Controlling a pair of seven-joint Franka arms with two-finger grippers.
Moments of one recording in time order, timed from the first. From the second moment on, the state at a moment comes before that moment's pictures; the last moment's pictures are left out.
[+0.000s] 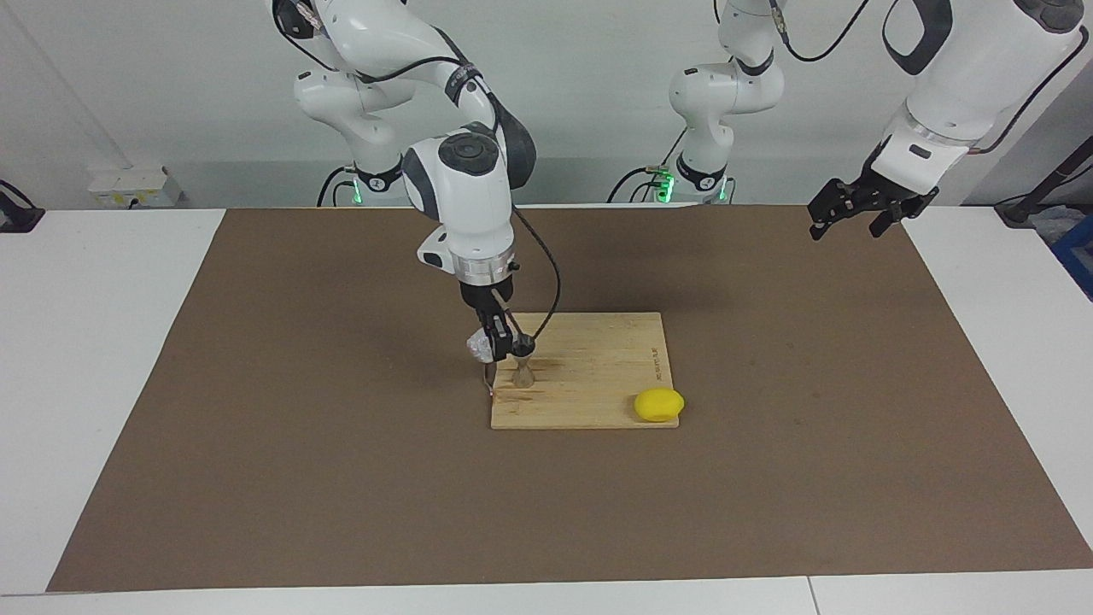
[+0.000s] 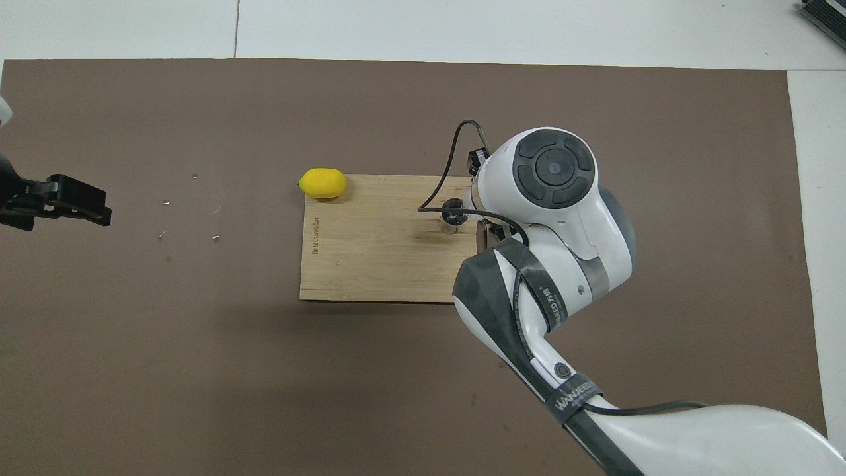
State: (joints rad) left arm 0.03 0.03 -0.08 -1.54 -0.02 1.50 -0.04; right arm 0.35 0.32 0.13 -1.68 -0.10 2.14 1.78
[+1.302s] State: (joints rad) left arm 0.03 0.03 -0.08 -1.54 -0.02 1.50 -0.04; right arm 0.21 0.32 0.13 -1.68 0.25 2.14 1.72
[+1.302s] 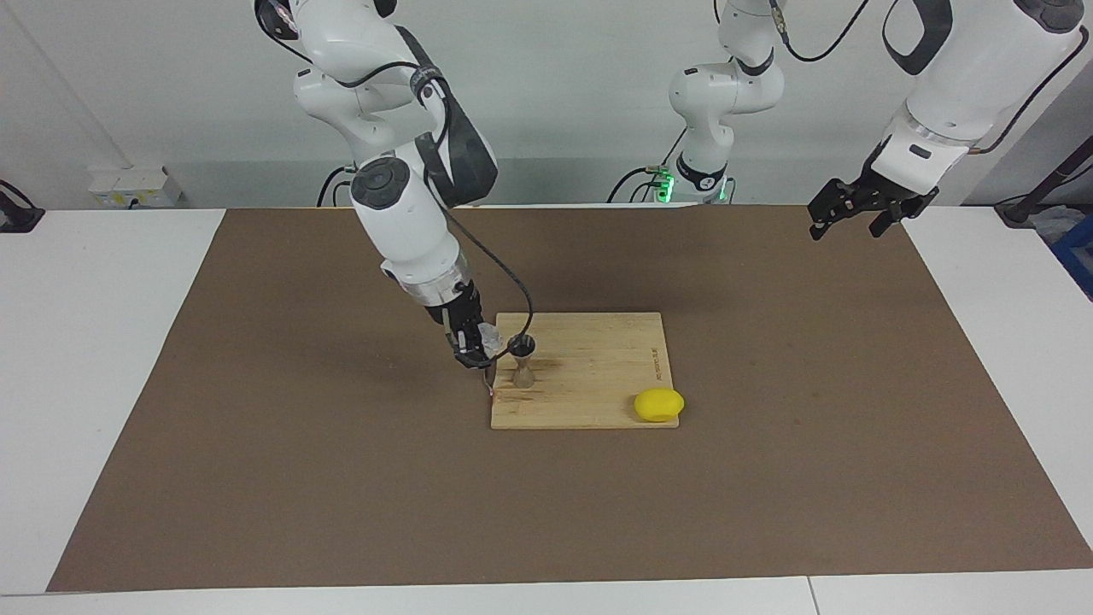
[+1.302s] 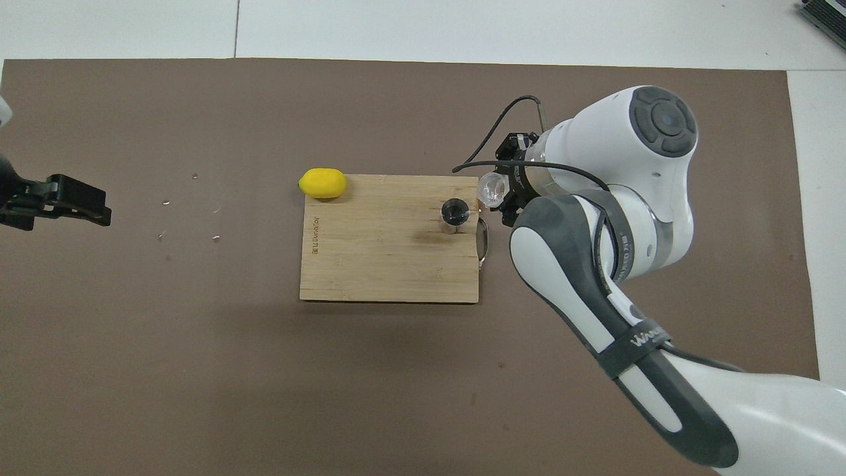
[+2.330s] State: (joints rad) left arm 0.03 0.03 -0.08 -1.54 -0.02 1.50 -0.04; right arm -0.23 0.29 0.13 -1.95 0.68 2.07 1.09
